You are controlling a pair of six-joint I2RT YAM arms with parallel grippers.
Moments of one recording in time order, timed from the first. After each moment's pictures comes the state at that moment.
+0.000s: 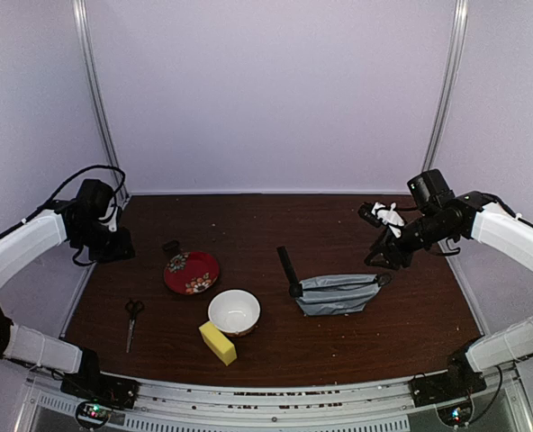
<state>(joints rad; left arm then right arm) -0.15 1.26 1.01 -0.77 -0.02 -0.32 0.38 1.25 1.06 -0.77 -0.44 -0.49</state>
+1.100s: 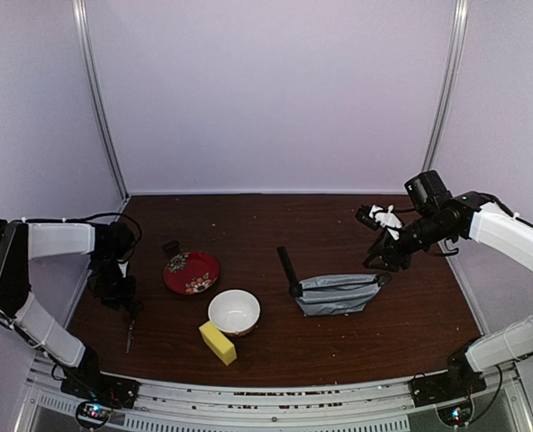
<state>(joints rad) -0.15 1.52 0.83 -0.89 -0.12 -0.32 0.39 1.26 1.06 -0.77 -0.45 -0.53</state>
